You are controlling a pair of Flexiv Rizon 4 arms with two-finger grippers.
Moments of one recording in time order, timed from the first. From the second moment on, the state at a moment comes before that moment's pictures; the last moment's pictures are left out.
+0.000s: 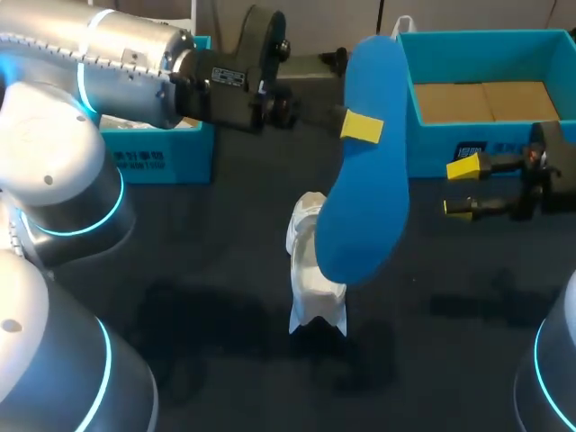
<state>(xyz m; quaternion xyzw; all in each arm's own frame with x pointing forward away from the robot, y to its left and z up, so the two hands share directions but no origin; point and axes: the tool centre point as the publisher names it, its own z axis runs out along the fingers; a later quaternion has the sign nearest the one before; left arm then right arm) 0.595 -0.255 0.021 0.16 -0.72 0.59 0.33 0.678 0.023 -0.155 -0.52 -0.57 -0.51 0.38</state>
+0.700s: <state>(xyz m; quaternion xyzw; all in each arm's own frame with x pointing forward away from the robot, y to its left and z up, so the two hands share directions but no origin) 0.634 -0.250 -0.003 -0.02 -0.73 0.68 0.06 0.678 0.023 -0.154 -0.52 -0.57 -0.51 0.38</state>
